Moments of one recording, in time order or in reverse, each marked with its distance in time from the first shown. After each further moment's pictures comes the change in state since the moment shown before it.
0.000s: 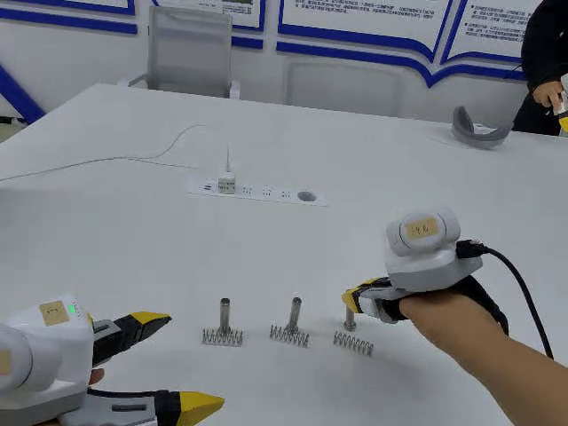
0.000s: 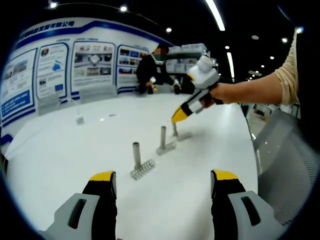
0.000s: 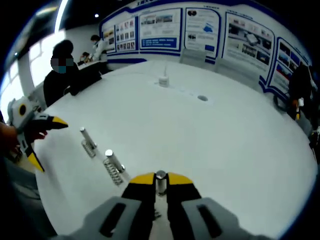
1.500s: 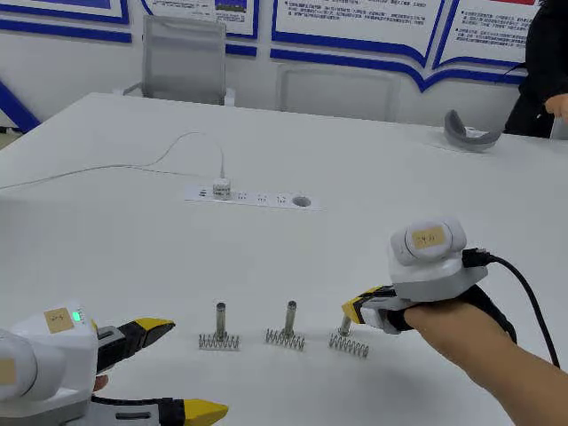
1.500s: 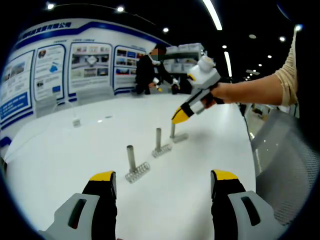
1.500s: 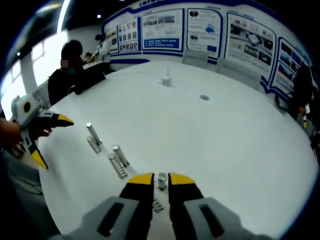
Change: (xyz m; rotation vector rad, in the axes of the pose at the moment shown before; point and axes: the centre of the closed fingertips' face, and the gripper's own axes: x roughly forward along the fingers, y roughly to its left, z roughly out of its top) left arm 0.005 -0.004 0.000 0.015 0.000 -0.018; right arm -0.009 0.004 -0.005 -0.010 -0.005 0.026
